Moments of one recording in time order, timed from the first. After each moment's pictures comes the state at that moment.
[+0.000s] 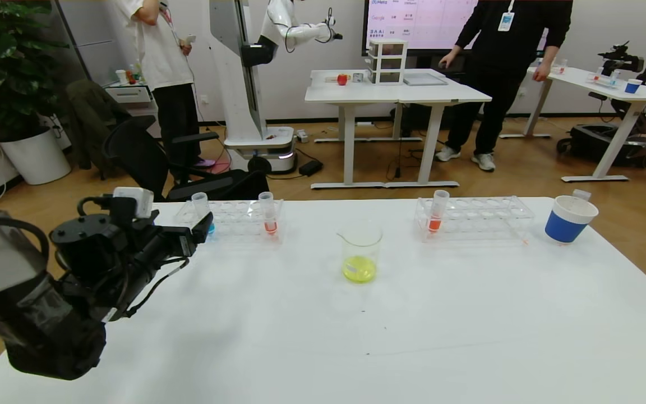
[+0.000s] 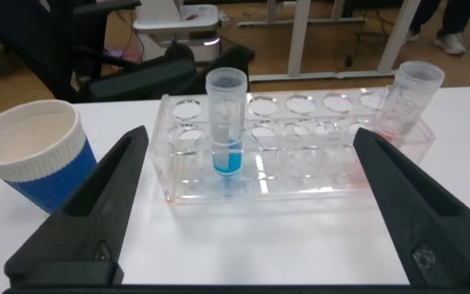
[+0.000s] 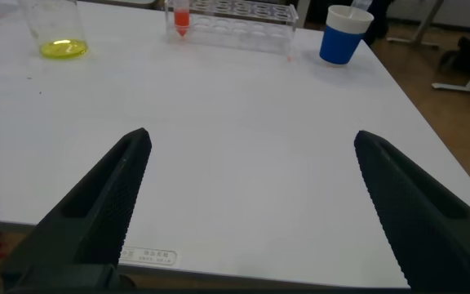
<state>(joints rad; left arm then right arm) -0.07 2.06 -0.52 -1.53 0.06 0.03 0.01 0.00 0.00 0.01 0.02 -0.07</state>
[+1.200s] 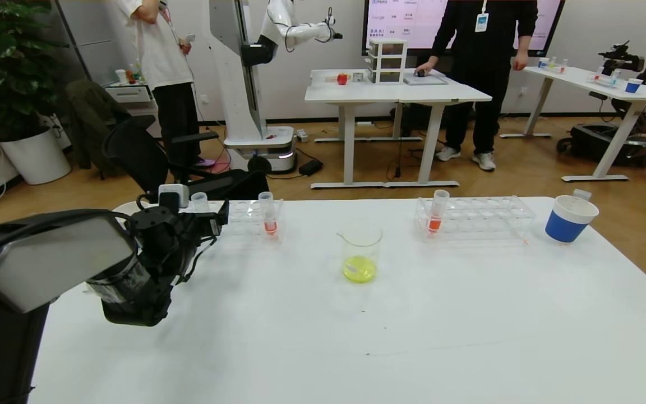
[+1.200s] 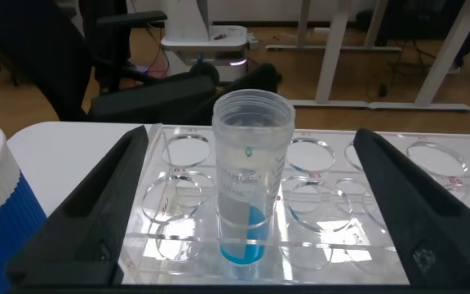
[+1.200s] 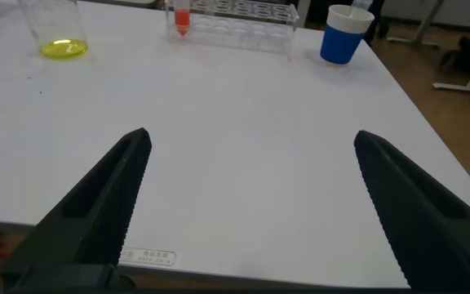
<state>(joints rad) -0.07 2.40 -0.96 -1.53 0.17 0.02 0.01 0.00 0.00 0.01 0.02 -0.07</state>
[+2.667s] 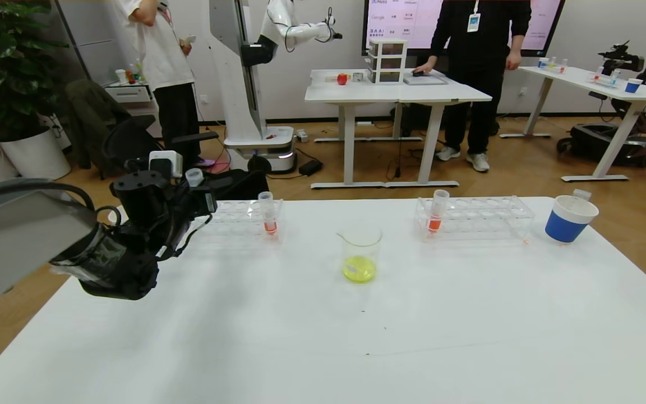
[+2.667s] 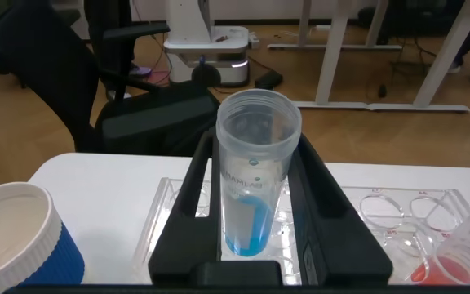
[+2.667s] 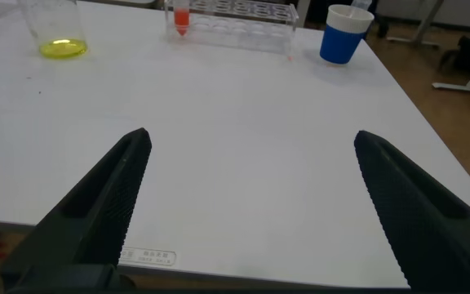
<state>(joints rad) -0.09 2.20 -1.00 -1.26 0.20 0.03 0.01 0.00 0.00 0.01 0.02 -0.07</state>
